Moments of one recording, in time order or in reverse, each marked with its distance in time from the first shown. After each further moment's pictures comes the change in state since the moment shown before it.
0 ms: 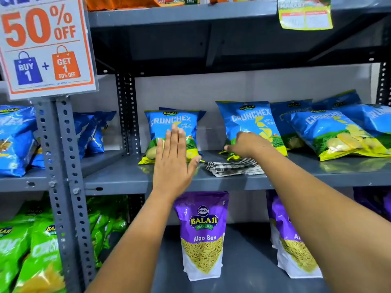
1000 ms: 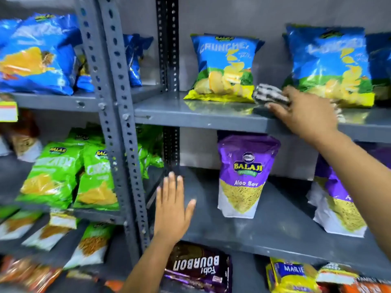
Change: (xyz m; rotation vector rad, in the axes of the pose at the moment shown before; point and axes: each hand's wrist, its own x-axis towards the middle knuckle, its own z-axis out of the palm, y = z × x) left_hand -0.266 -0.093 0.050 0.103 -0.336 -0.275; right_hand -0.052 -0.035 0.070 -0.093 0.340 -0.299
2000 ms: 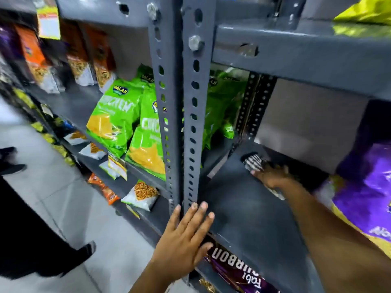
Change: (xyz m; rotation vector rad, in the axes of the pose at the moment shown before) left_hand -0.081 -0.101 0.057 0.264 -0.104 0.135; right_hand -0.034 -0.120 0.409 0.172 -1.163 -0.058
